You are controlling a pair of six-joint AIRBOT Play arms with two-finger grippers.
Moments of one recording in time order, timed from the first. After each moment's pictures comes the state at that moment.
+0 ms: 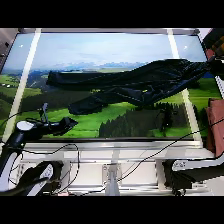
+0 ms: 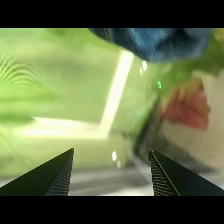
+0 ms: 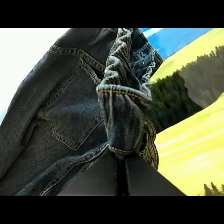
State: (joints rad) left arm 0.18 -0.87 0.30 0.68 -0.91 -1.25; right arm -0.55 -1.59 1.65 -1.13 1.06 1.53
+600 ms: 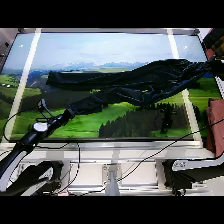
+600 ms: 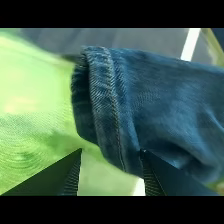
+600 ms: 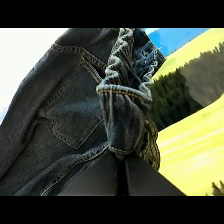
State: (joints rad) left arm -0.09 -0.99 0.28 0.50 -0.23 -1.25; right arm -0.55 -1.59 1.65 -1.13 1.07 1.53
